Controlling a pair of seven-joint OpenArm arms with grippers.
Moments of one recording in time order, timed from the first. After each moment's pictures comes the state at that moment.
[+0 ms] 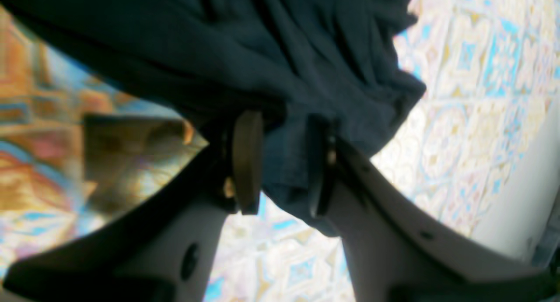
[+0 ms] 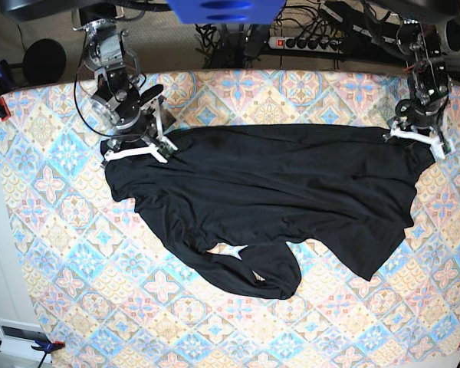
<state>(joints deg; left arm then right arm) 21.5 -20.7 -23.4 100.6 -33.7 11.9 43.3 -14.0 13.4 -7.9 107.5 -24.1 32.4 -44.4</state>
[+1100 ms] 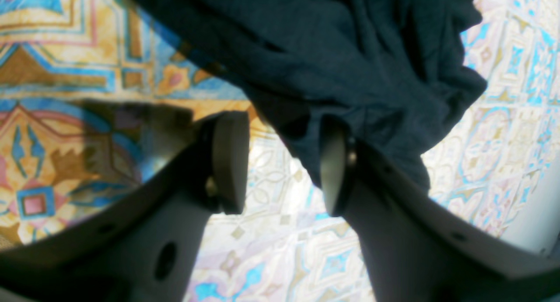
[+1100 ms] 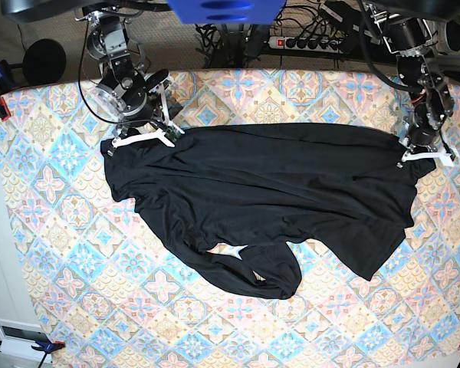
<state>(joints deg) 6.9 -18.1 -30.4 79.0 -43.4 11.0 42.4 -17.3 13.6 -9.4 107.8 -24.5 32.5 -44.5</state>
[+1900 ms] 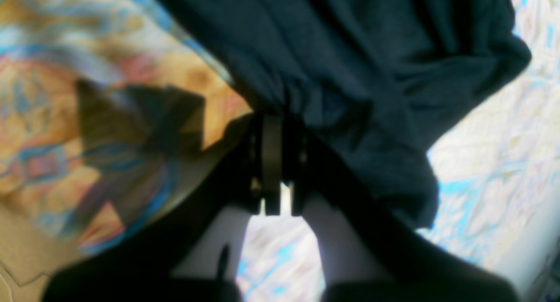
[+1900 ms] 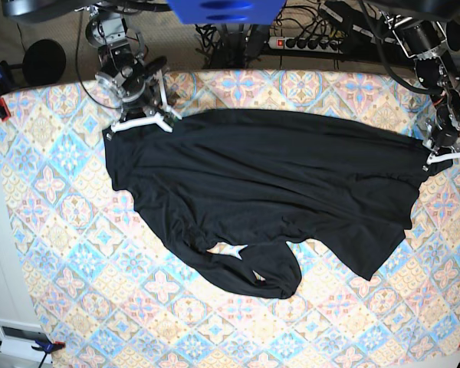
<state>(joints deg) 6.0 -22.0 -35.7 78.6 -43.6 11.3 43.9 -22.3 14.6 -9.7 107.6 -24.7 31.7 -44.2</state>
